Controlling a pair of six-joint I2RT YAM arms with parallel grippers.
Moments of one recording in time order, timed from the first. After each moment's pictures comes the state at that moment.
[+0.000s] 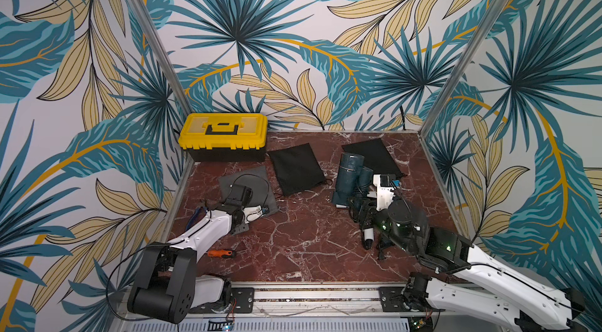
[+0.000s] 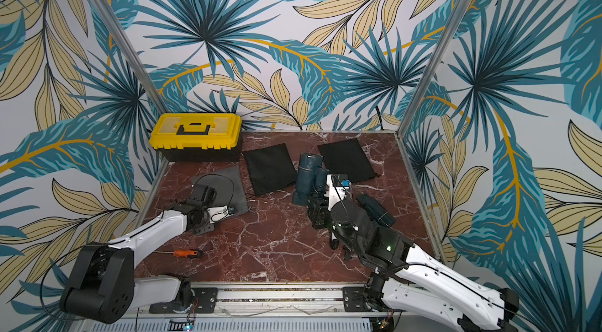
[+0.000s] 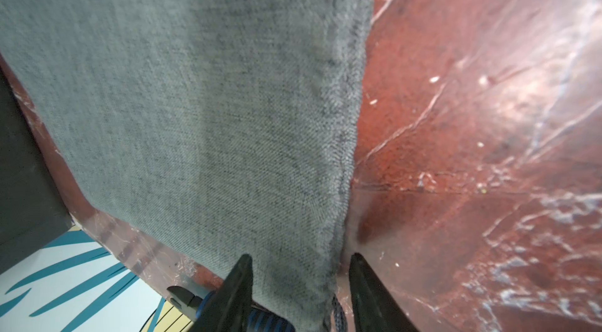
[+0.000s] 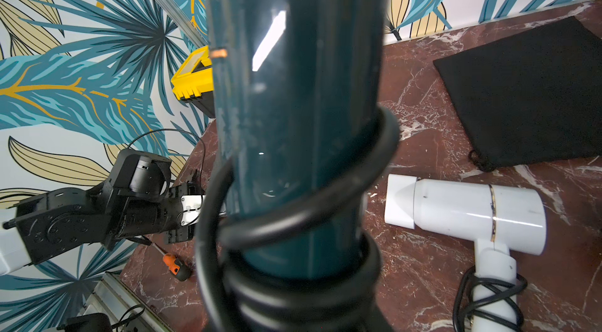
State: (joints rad) left arm -0.19 1.30 0.61 -0.51 -0.23 1.03; right arm 0.98 0.78 0.86 -0.47 0.44 0.67
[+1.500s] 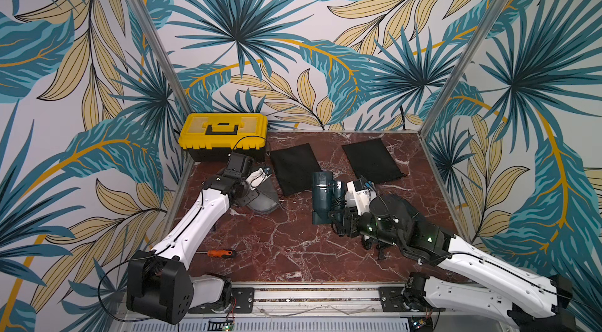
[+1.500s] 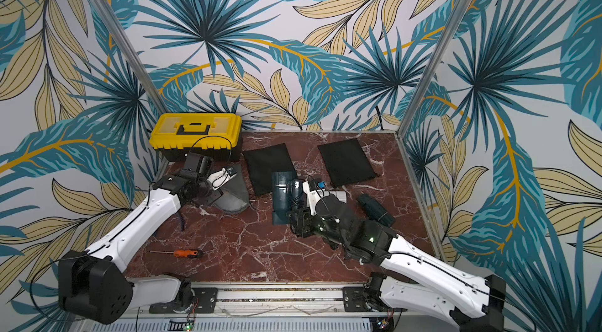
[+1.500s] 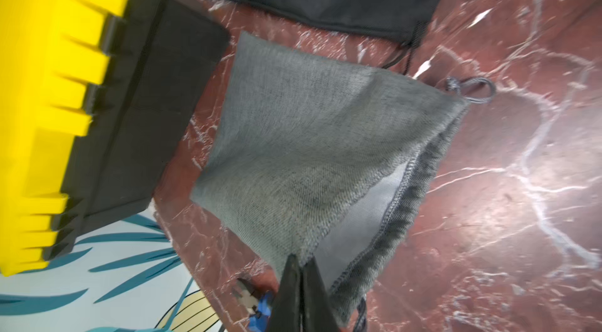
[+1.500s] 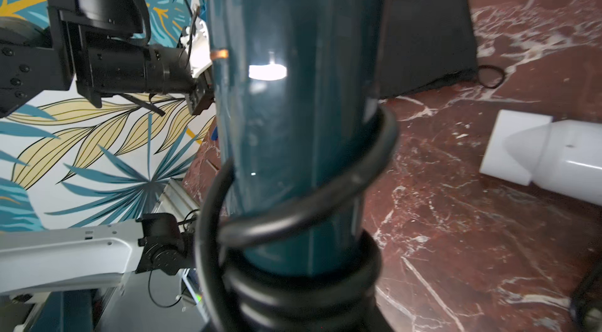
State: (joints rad) left arm -0.26 1.30 1.05 -0.77 -0.11 0.66; right arm 0.97 0.94 0.88 -0.45 0.05 0.73
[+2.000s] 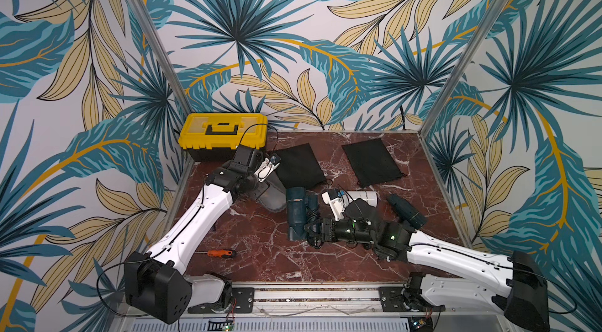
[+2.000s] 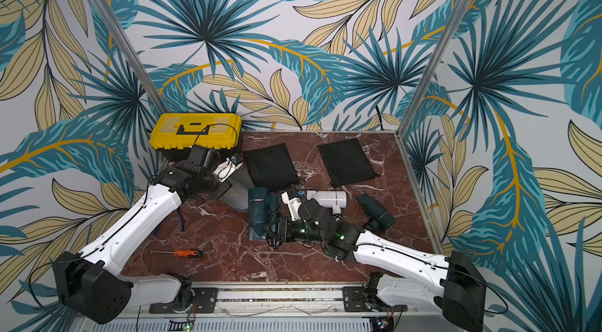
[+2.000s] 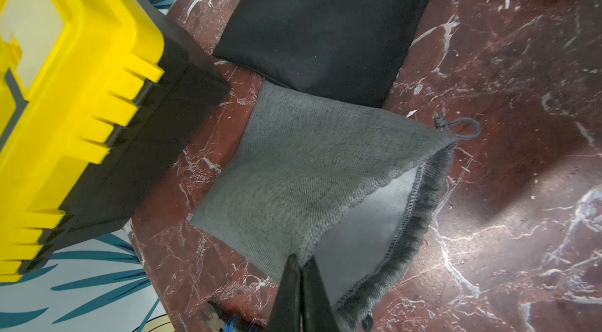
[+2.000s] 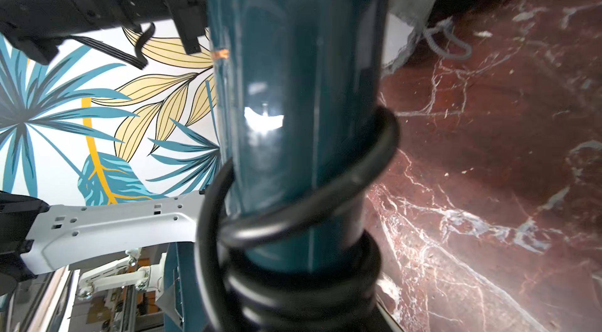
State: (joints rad) left arm -0.35 1.31 1.20 -0.84 -0.05 0.45; right arm 0.99 1.13 0.71 -0.02 -0.23 0.97
